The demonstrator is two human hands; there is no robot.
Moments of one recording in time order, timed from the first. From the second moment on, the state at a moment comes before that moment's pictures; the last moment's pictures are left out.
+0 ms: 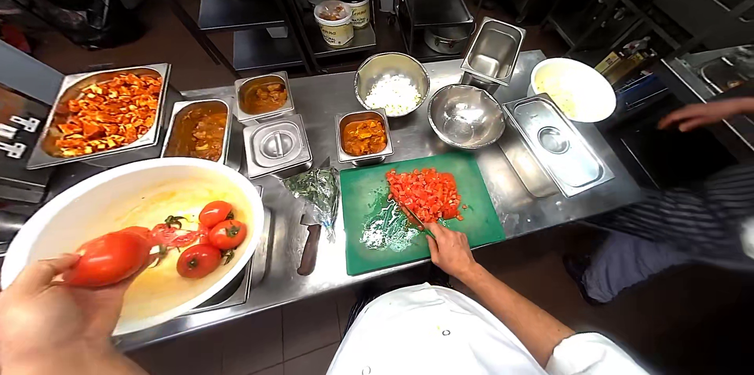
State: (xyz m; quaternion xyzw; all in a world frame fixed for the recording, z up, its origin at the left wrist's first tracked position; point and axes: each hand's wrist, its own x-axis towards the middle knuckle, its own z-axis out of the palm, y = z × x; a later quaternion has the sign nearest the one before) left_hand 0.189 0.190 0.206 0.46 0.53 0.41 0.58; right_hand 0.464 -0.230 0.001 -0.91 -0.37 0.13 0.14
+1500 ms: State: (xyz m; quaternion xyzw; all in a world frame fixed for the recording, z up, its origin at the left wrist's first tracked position) left_hand 0.374 0.003 0.000 0.93 0.23 -0.02 0.27; right_hand 0.443 -0.234 0.001 -0.88 -0.38 0.24 0.15
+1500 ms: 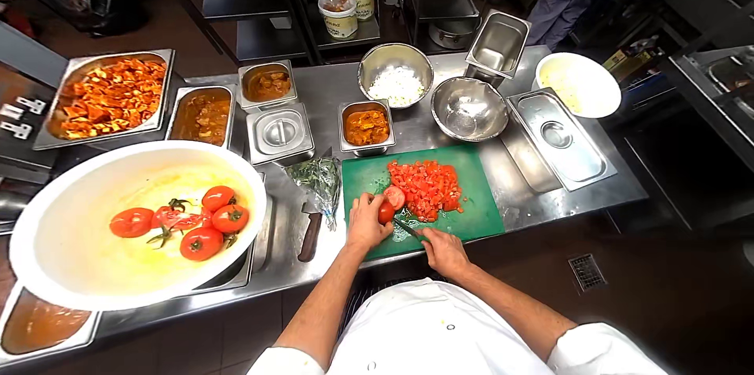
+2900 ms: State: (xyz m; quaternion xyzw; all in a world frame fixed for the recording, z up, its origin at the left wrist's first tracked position) left_hand 0.322 -0.011 -0.005 0.91 0.29 0.03 0.29; right_hand 0.418 -0.179 -0.013 -0.85 -0.25 0.31 0.34
